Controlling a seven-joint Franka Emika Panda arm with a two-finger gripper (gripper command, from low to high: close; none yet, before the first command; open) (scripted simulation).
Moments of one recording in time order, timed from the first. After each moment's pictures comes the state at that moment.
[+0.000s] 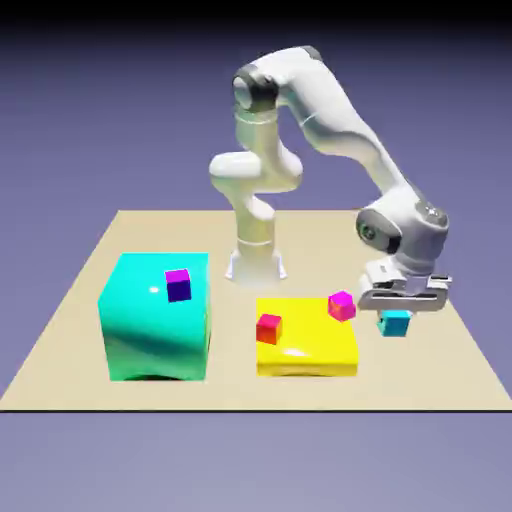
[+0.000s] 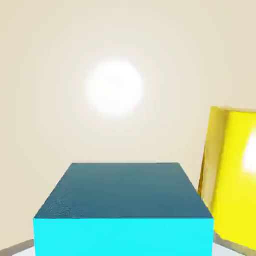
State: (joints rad) arm 0.05 0.25 0.58 -2.29 -0.16 2.28 1.48
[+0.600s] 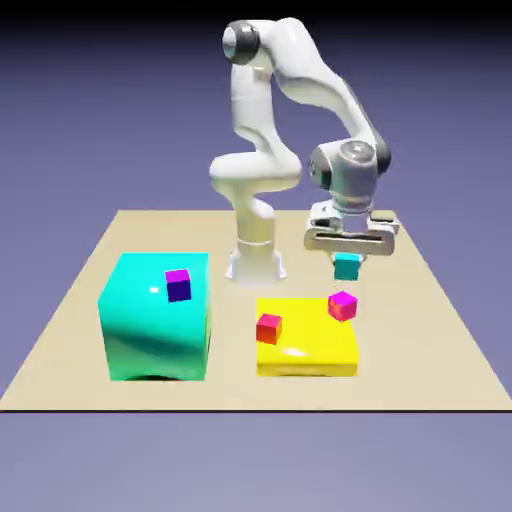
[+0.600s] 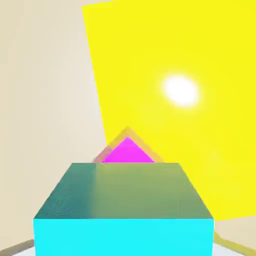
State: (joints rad) arm 0.23 -0.26 0.32 -2.67 0.26 2.26 1.31
